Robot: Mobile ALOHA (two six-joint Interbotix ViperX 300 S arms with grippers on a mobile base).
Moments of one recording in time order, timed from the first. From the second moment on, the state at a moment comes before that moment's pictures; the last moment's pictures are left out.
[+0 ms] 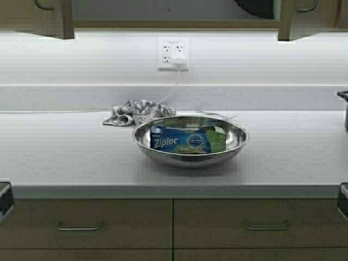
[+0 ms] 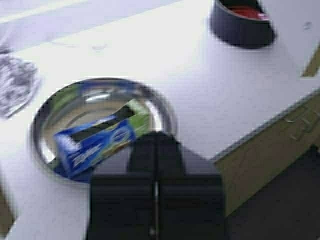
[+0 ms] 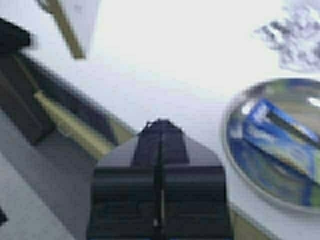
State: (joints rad) left arm -0.71 -0.85 0.96 -0.36 0.16 0.29; right arm 0.74 -0.76 0.81 0.46 0.34 -0.37
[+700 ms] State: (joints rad) left arm -0.54 -0.19 0.67 -0.35 -0.24 0.28; right arm 0.52 -0.46 0.77 0.40 0.13 -0.36
